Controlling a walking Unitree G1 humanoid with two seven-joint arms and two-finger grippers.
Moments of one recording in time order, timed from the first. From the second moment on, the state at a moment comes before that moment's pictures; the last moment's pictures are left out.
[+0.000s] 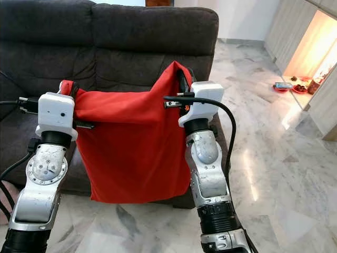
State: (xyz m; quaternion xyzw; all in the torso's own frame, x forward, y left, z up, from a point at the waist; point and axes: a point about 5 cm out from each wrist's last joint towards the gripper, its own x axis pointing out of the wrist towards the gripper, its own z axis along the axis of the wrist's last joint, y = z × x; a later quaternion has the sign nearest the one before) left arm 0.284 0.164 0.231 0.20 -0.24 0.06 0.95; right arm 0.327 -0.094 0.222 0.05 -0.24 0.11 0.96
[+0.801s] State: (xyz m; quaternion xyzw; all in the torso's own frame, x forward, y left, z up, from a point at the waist) left arm 0.283 0.177 0.233 0.22 -0.23 0.09 0.95; right arm 0.324 -0.075 0.228 0.05 -0.24 0.14 0.96
